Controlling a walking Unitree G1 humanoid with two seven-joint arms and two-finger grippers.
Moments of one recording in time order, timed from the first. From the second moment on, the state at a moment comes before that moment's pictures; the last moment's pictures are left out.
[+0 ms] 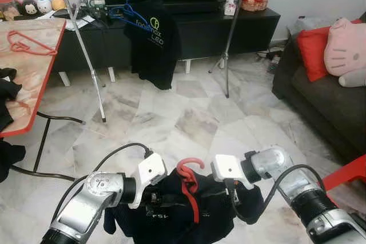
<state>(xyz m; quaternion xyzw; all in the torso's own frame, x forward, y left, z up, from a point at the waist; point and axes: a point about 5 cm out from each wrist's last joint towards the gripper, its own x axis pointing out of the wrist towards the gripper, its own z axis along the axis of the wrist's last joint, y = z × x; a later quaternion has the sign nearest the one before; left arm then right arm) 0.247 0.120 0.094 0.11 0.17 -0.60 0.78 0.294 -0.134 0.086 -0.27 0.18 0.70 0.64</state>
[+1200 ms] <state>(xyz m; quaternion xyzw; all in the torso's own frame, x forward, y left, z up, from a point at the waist) 0.247 0.122 0.091 0.11 0.18 -0.58 0.78 0.293 -0.130 0.083 -0.26 0.19 0.70 0.63</state>
